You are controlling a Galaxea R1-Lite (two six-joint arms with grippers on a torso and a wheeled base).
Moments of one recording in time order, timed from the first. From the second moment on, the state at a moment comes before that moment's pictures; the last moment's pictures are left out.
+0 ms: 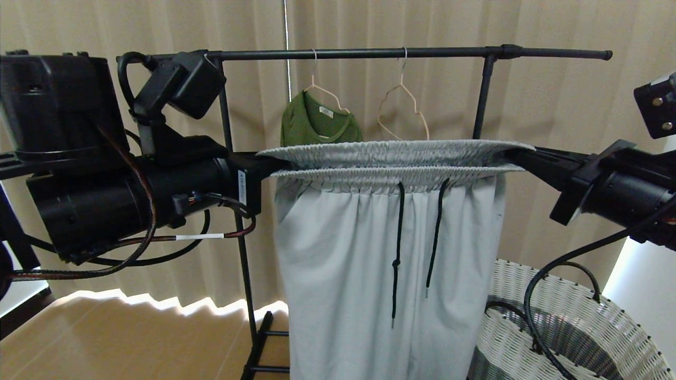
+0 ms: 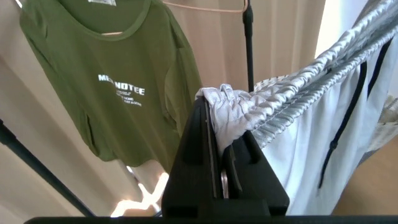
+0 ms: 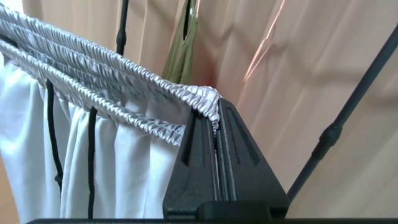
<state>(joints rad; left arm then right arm) -0.53 1.50 -0.97 -0.39 -0.09 0.12 0.34 1.36 -0.71 -0.67 0.17 -0.09</state>
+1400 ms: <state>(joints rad) -0.39 1.51 -0.91 -0.44 0.01 0.24 0.41 1.33 -0.52 -0.76 0.20 -0.08</state>
